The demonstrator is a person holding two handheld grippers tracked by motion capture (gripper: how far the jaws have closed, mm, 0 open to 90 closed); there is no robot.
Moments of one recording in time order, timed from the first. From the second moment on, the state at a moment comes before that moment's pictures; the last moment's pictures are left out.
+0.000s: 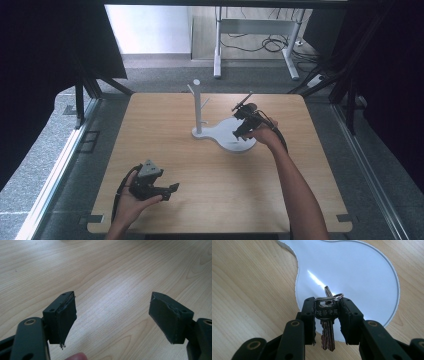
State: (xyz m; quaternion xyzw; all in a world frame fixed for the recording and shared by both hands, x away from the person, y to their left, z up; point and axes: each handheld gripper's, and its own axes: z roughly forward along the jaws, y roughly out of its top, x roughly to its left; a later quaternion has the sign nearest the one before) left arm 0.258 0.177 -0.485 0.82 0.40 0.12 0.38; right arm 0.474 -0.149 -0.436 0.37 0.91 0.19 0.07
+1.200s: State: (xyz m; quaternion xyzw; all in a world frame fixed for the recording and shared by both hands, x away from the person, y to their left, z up) left arm 0.259 0.180 -0.485 0.82 0.41 0.12 0.38; right arm 0.497 -0.140 -0.482 0.40 0.90 0.17 0.07
